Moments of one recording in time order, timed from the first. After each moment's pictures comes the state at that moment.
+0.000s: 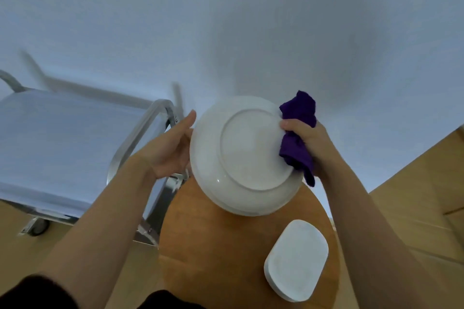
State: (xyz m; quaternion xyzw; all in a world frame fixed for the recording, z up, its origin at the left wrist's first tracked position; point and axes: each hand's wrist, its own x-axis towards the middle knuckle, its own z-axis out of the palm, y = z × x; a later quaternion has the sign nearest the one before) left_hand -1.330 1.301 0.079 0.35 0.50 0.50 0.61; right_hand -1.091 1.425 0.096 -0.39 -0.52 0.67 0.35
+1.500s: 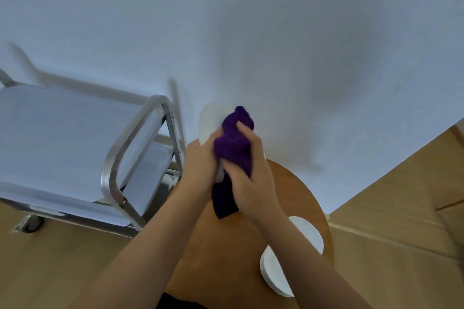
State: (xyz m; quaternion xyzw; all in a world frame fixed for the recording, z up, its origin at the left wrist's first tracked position) left_hand -1.232 1.301 0.083 0.19 0.56 0.69 0.41; right_hand -1.144 1.322 0.061 -0.30 -0.70 0.49 0.43
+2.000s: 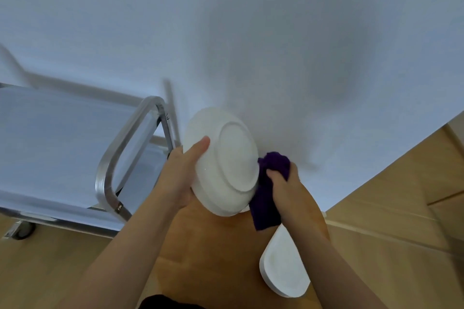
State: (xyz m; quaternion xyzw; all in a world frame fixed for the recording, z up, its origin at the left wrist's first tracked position) left_hand -1.271 1.291 0.064 0.20 0.52 0.67 0.50; right_hand -1.094 1.368 0.009 -0.54 -0.55 0.54 0.35
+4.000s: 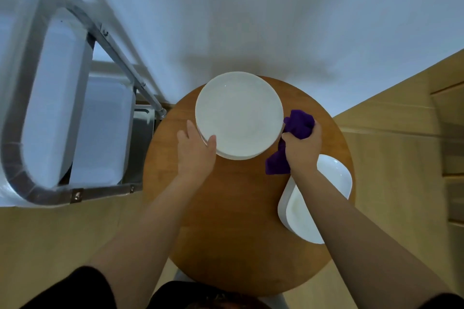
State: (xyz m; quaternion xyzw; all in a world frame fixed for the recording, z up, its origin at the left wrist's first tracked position) left_hand -1.292 1.380 -0.193 0.37 0.85 0.20 0.32; right_hand -1.104 1.444 -0.181 -0.73 -0.39 0.44 0.36
